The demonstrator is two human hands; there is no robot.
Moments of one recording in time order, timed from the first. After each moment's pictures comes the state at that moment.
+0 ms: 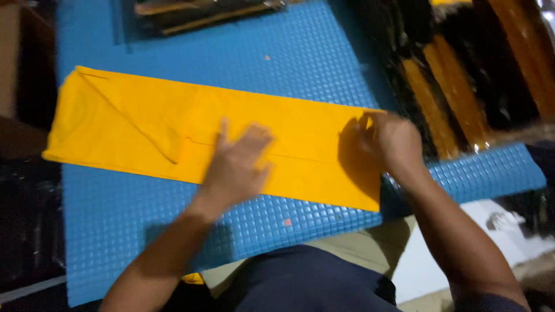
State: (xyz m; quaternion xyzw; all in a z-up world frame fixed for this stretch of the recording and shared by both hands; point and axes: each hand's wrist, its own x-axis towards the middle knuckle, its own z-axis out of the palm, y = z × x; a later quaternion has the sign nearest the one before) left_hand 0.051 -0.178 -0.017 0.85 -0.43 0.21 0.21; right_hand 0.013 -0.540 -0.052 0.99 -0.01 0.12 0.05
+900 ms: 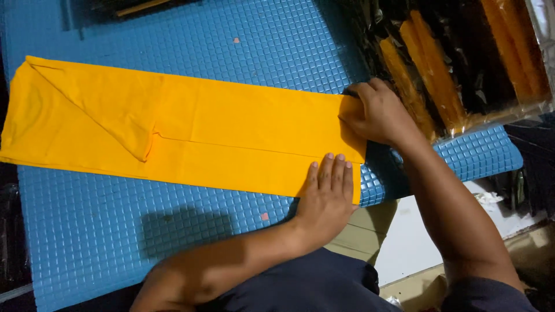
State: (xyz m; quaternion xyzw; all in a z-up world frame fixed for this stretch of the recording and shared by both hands) left_hand -0.079 -0.346 -0.059 0.88 -0.47 0.06 0.09; right_hand 0.029 -0.561 -0.027 0.99 0.02 0.03 -0.14
